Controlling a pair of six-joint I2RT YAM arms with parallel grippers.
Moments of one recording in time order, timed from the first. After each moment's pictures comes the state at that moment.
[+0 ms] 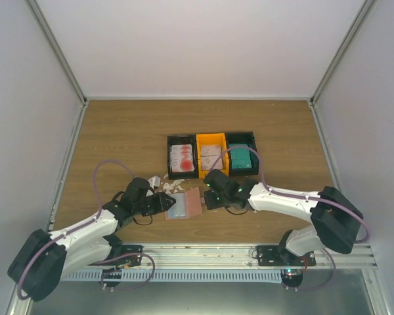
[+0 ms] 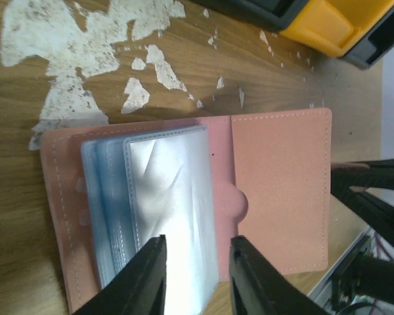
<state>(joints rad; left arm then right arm) -0.57 0.96 0.25 -0.03 0.34 -0.88 0.96 1.43 0.78 -0.40 0.05 0.66</state>
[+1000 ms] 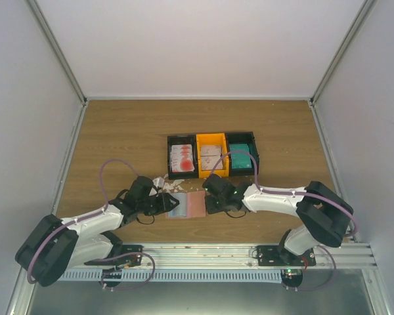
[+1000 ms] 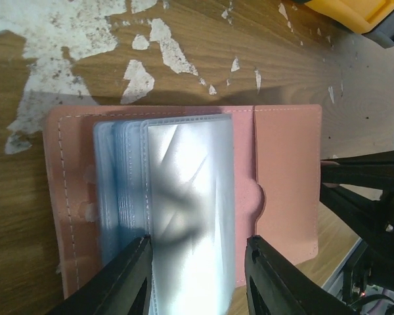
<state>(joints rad) -0.57 1.10 0.25 0.05 0.39 -0.84 0.96 1.51 0.73 -0.36 0.05 0.67</state>
